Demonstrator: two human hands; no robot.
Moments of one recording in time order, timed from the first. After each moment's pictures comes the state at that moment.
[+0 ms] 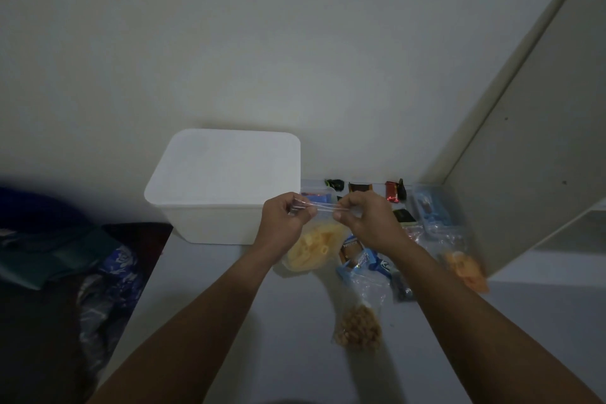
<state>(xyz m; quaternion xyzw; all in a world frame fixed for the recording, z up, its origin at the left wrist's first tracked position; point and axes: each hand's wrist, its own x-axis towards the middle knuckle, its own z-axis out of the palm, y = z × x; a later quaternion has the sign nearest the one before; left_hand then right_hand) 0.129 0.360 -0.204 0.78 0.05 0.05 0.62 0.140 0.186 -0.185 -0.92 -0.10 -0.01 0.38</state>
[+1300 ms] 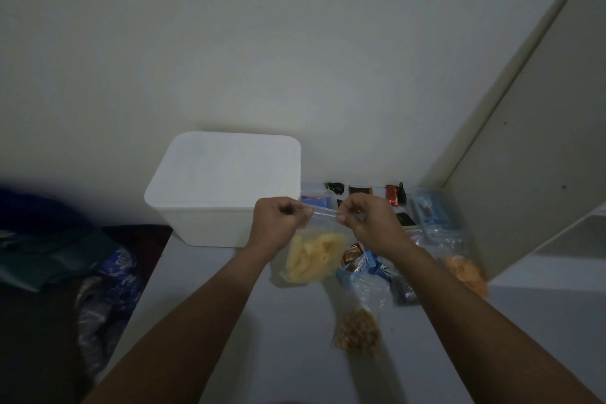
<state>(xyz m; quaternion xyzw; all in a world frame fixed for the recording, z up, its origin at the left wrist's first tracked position) 0.132 0.369 -0.198 0.77 0.07 0.05 0.64 0.143 0.183 -0.186 -0.92 -0.11 -0.01 0.38</state>
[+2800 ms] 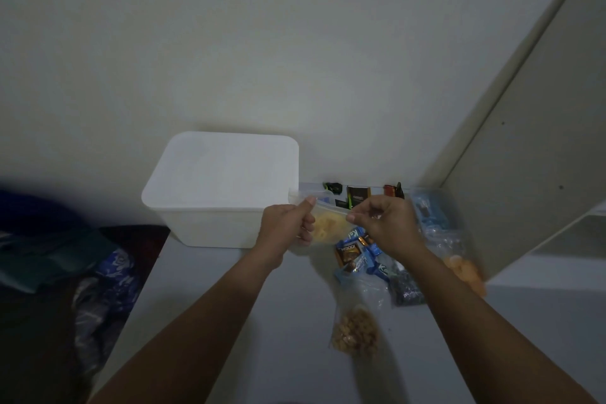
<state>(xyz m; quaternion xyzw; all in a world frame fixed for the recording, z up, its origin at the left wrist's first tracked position) 0.130 0.352 -0.189 0.69 0.18 -0.08 0.69 0.135 0.164 -0.183 -0.88 -0.04 -0.04 0.47</state>
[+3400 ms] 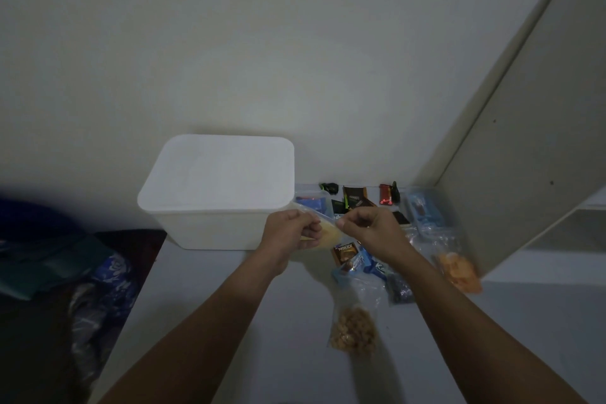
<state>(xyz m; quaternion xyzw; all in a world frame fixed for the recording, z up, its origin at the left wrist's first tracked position) 0.125 0.344 -0.200 0.65 0.14 -0.11 0.74 0.128 0.167 -0.196 -0.85 -0.07 0.03 0.52</state>
